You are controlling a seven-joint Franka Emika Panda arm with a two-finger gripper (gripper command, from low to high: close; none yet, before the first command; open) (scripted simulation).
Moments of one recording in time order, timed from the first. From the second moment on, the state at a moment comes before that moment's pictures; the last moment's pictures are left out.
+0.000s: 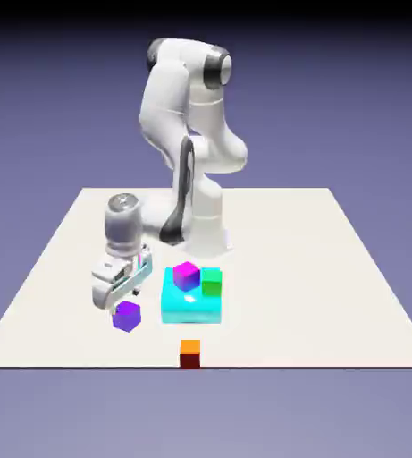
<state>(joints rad) -0.15 0.37 -0.28 -2.54 0.10 2.89 -0.78</state>
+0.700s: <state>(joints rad) 0.26 -0.21 -0.40 -2.70 -0.22 2.50 -0.74</state>
